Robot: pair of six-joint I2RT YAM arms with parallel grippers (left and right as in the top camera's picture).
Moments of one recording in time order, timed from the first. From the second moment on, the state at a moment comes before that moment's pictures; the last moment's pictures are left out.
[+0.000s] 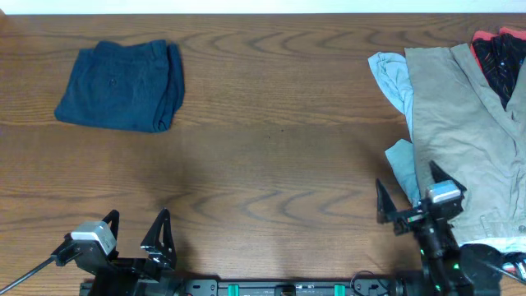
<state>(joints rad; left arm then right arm) -0.32 0.11 0.88 -1.02 -0.14 -0.41 0.04 0.06 0.38 -0.39 -0.23 -0.07</state>
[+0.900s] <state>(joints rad) -0.32 0.11 0.88 -1.03 -0.14 -0.41 0.04 0.01 0.01 -0.06 -0.11 -0.09</state>
